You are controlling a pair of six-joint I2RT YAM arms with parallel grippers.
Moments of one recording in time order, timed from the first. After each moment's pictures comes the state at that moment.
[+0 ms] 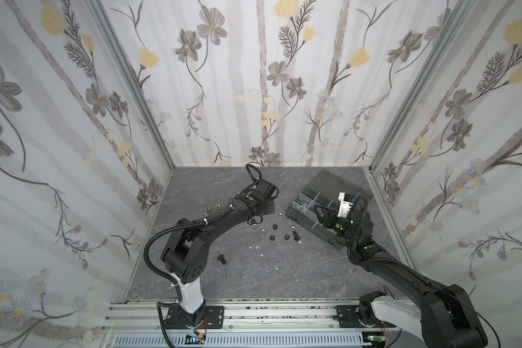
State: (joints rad) left arm -0.66 1.83 1.40 -0.50 -0.14 -0.64; right arm 0.32 1.12 0.45 0.48 -0.24 0.68
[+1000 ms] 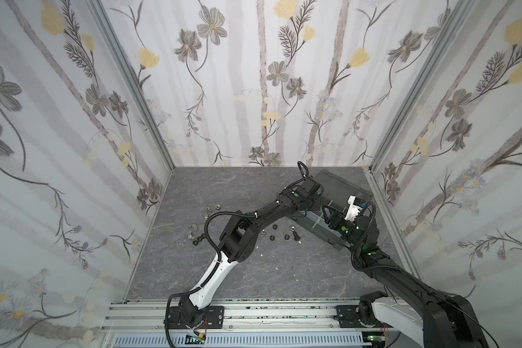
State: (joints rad) left arm -0.86 2.43 2.17 -0.52 0.07 -0.65; right arm 0.28 1.04 0.37 0.53 -0.17 0.73
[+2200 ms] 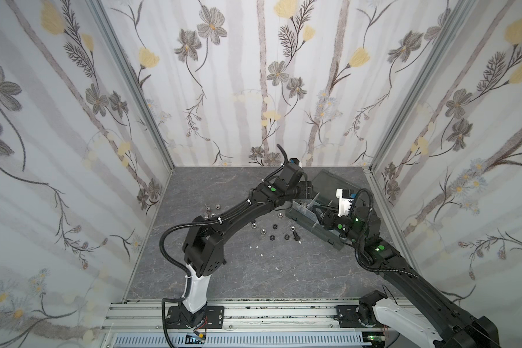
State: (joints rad) left arm -0.79 1.92 1.75 -0.40 -0.01 -0.58; right arm 0.44 0.93 0.63 0.04 -0.22 0.51
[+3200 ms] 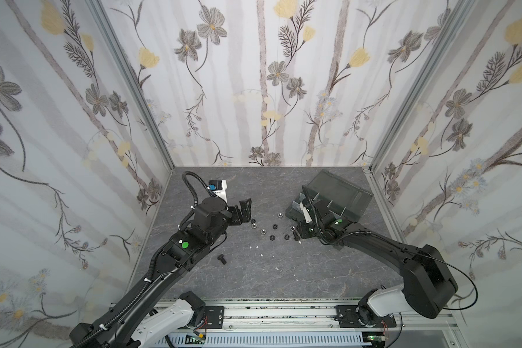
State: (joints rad) left arm -0.62 0.91 0.97 -0.44 -0.22 -0.50; right arm 0.63 1.46 0.92 -0.41 0.02 0.35
